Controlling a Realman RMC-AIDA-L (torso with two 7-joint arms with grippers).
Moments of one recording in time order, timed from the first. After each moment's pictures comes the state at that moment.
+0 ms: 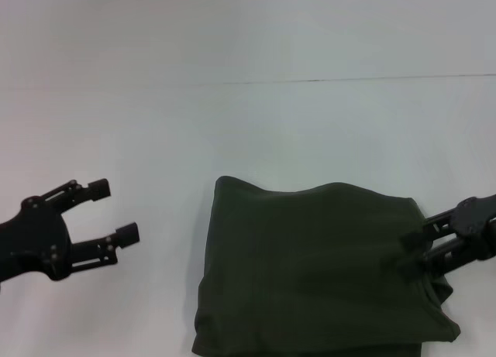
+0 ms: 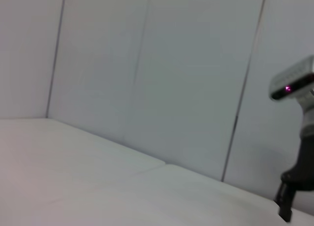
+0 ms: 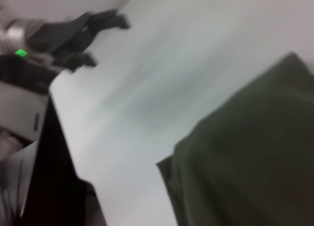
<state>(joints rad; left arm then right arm) -0.35 -2.15 0.39 0.85 2.00 1.84 -1.31 0.71 1.94 -0.66 -0.85 -2.40 -1.98 1.99</state>
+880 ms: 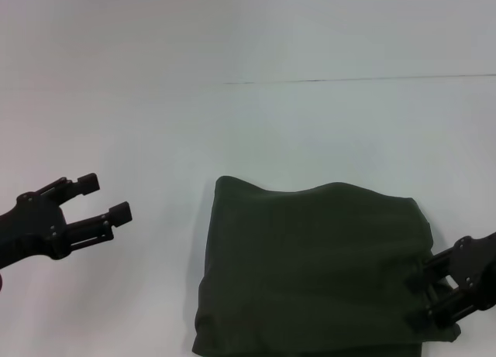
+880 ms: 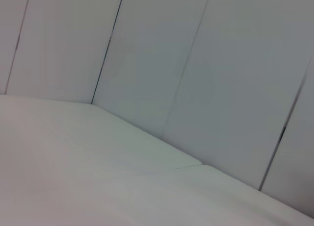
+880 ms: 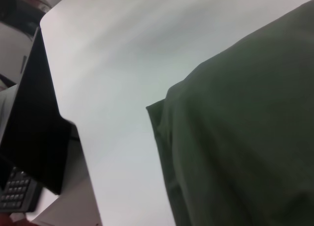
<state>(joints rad) -0.36 -2.16 0.37 0.82 2.00 1.73 -1.41 0.67 1.98 -0.76 -0.86 -2.48 -1.92 1.86</state>
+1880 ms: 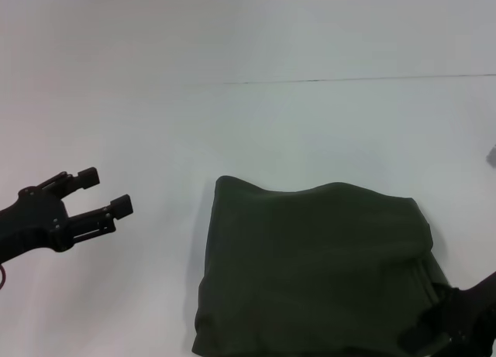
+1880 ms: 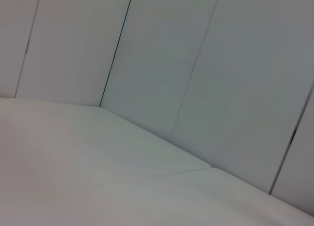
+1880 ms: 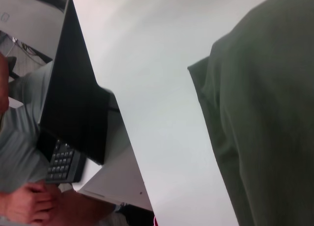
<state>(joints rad) -0.37 -2.16 0.37 0.80 2.00 1.69 -1.40 0.66 1.99 -0.86 -0.76 -2.48 -1.93 1.88</state>
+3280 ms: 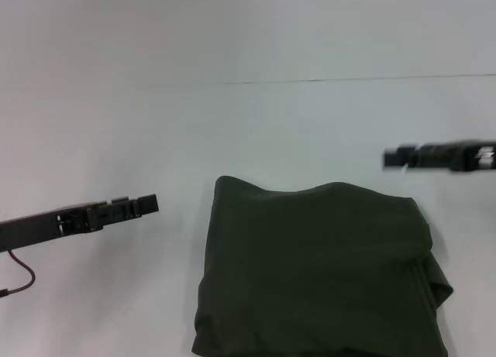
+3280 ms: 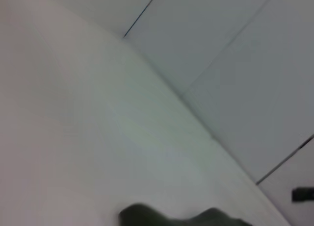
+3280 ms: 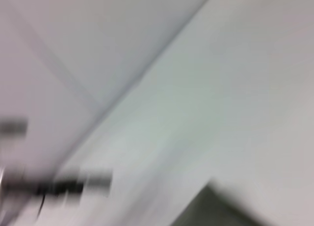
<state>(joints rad) -0.48 -2.12 0.42 0.75 2.16 1.59 -1.92 0.65 1.97 -0.44 -0.74 -2.26 -1.70 1.96</state>
